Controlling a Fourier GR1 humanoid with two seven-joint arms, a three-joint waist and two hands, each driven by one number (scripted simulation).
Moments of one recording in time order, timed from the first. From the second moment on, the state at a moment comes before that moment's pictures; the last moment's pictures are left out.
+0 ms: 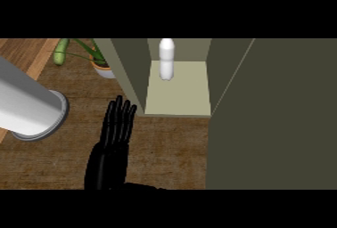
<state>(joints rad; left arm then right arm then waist) -0.02 0.15 -0.58 -1.82 0.35 0.48 -0.33 0.62 -0.14 0.30 -2.18 -0.18 0.29 -0.18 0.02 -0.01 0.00</state>
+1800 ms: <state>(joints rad) 0.88 0.55 -0.30 -2.32 0.53 0.09 -0.69 0.40 -0.16 0.61 -2.26 0.10 0.39 0.20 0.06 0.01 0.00</state>
